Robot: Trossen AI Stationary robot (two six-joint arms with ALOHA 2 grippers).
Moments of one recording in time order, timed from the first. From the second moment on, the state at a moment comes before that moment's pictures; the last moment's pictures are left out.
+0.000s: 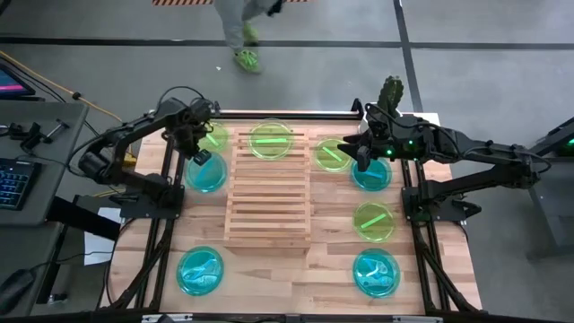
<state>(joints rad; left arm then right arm) 0.97 1.36 0.92 -1.31 -0.07 0.01 -0.10 0.98 1.14 -0.54 0.20 0.60</state>
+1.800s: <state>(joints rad) 0.51 1.03 1.58 -1.33 0.17 -0.70 -0.10 0.98 1.14 -0.38 0.18 0.49</state>
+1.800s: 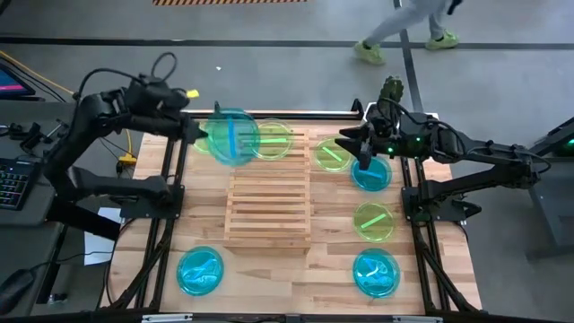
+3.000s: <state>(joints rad) 0.02 1.39 1.55 -1.26 0.02 -1.06 -0.10 0.98 1.14 -0.42 0.14 0.38</state>
